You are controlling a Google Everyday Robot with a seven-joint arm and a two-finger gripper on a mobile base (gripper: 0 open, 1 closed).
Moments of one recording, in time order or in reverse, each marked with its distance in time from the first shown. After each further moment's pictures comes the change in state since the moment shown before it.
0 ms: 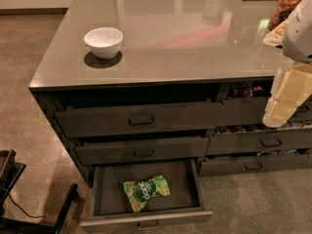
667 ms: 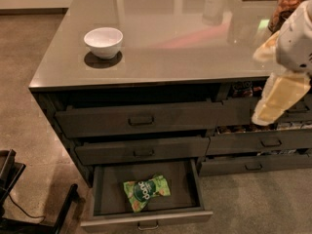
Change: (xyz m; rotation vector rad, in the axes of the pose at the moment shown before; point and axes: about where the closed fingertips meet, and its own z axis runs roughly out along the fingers) arm -0.003 0.005 0.012 -0.005 -0.023 -0.004
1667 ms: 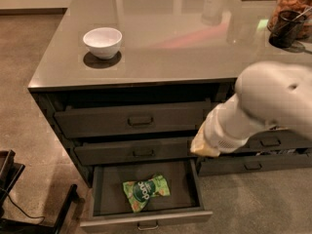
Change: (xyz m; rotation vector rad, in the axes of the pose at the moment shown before) arm -0.036 0.074 0.203 -0.125 -0.136 0.013
